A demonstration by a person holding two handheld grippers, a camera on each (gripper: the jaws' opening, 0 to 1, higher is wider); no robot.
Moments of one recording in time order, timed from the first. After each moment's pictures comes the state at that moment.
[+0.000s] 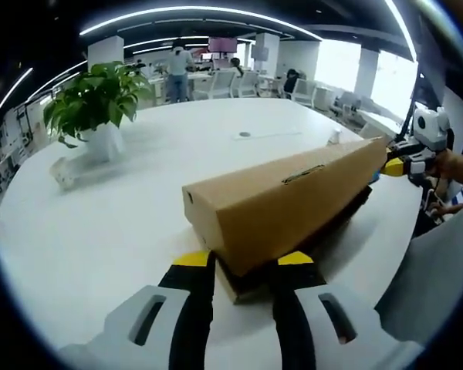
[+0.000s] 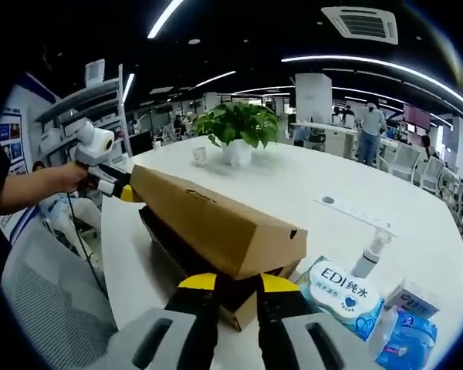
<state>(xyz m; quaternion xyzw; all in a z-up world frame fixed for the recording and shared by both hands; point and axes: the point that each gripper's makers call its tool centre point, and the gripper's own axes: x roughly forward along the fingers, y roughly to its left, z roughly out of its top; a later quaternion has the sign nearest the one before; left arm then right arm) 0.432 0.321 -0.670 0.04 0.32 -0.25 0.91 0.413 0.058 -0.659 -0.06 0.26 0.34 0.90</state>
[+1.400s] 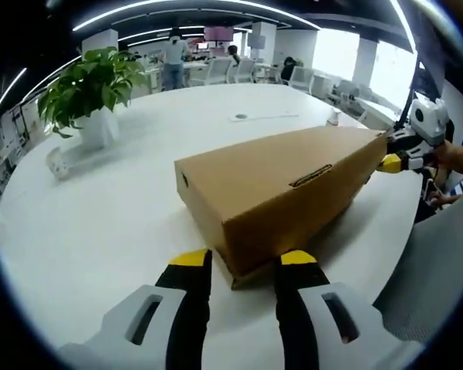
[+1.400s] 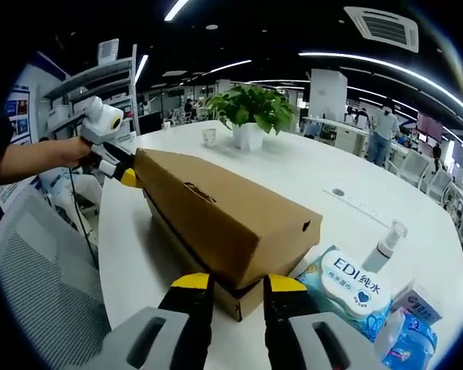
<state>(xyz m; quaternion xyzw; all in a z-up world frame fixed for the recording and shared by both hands) 0.419 0.323 -0.699 0.06 0.35 -0.26 0.90 0.406 0.065 -0.692 -0.11 0.28 0.36 0.88</state>
